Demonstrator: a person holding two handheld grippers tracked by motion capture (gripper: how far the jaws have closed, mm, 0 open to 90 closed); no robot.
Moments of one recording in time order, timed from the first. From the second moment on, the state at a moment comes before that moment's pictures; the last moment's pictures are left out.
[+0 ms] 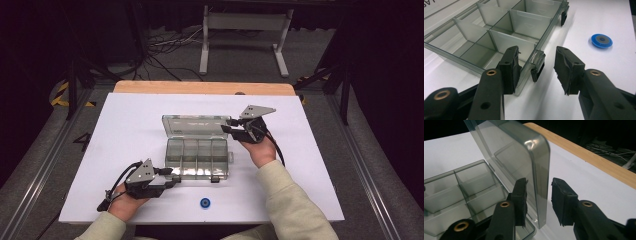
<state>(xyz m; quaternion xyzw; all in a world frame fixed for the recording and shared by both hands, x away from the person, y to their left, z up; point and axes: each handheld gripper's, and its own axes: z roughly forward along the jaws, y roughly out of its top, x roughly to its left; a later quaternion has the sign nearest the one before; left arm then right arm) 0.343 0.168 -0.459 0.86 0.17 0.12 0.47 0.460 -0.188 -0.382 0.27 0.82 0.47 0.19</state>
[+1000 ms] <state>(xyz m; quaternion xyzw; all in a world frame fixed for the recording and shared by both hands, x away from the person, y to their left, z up) 0.344 0.168 -0.459 0.86 0.17 0.11 0.47 0.491 -0.181 -0.414 0.31 0.82 0.45 0.18</state>
